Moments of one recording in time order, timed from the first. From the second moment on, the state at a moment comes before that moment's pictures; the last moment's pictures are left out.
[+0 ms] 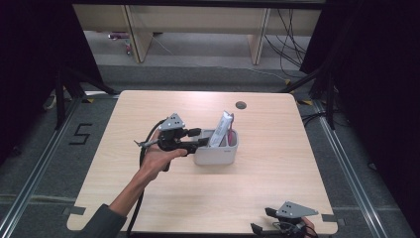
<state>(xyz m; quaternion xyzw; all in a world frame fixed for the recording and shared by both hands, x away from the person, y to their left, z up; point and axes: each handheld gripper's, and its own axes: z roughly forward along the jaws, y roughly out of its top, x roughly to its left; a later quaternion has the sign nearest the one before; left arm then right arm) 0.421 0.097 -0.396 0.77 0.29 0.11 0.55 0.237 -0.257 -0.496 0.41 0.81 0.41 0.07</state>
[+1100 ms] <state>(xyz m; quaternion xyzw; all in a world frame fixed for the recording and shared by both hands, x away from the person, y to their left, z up) 0.374 0.138 -0.399 0.78 0.29 0.11 0.54 0.235 -0.260 -0.496 0.42 0.81 0.41 0.08</state>
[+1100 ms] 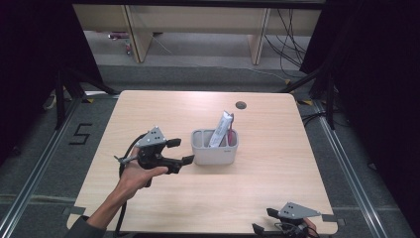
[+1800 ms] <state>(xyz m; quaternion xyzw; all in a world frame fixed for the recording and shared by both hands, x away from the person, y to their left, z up) 0.339 0.168 -0.424 0.79 0.28 0.11 0.53 0.235 -0.258 -0.498 0.42 0.81 0.41 0.08</state>
